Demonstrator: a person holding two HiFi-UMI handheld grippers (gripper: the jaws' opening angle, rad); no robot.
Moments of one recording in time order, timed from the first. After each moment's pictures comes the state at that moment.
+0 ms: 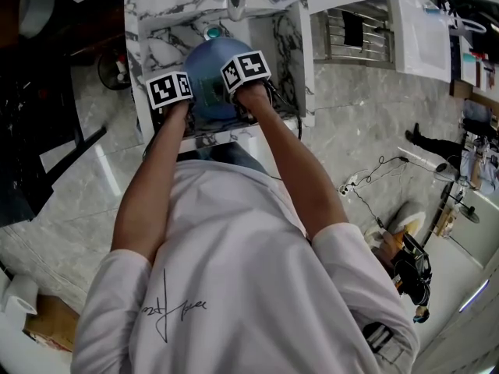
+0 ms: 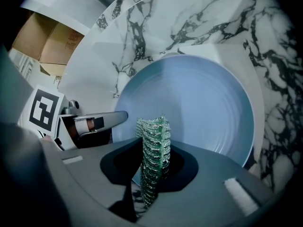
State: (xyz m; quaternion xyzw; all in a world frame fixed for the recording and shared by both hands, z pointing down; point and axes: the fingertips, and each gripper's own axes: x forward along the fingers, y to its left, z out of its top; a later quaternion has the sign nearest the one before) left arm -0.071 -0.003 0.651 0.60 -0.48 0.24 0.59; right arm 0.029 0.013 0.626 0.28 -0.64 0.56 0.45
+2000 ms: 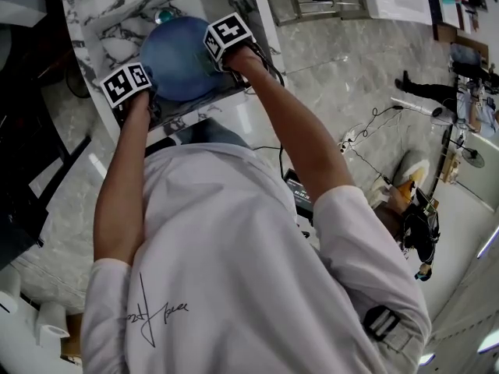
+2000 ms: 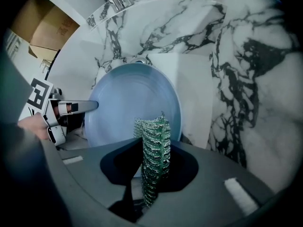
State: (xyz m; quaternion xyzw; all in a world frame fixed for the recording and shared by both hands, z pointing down) left arm -0.072 -0.002 0.647 0.60 -0.48 0.24 0.59; right arm 0.128 -0.002 0.619 0.32 -0.61 0.49 0.54
